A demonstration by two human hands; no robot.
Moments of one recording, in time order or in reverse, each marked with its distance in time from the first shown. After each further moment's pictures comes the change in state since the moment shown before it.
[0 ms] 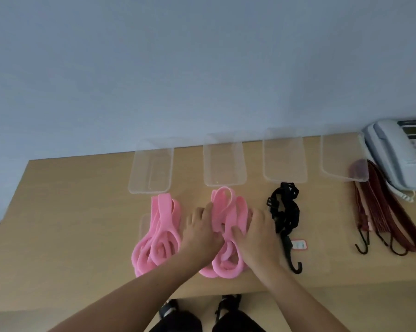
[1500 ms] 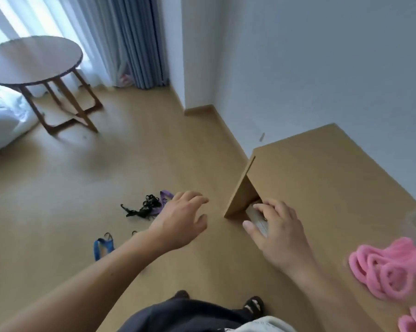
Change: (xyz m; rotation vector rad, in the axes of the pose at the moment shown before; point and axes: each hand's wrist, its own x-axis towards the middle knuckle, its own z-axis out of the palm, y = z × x) left_hand -0.479 -0.290 -0.034 -0.225 0.649 -0.677; right_hand -0.335 -0.217 0.139 -0.409 -0.653 -1.296
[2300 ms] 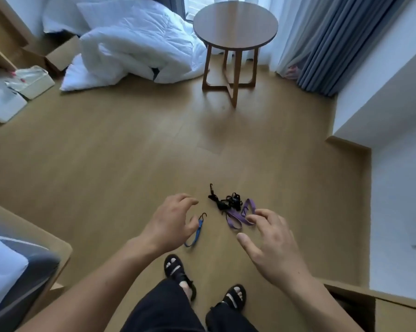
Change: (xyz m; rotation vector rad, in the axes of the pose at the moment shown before) left_hand -0.072 -0.201 -0.054 -0.205 0.349 -0.845; right_hand 0.173 -0.207 0.132 -0.004 -0.532 -0.690
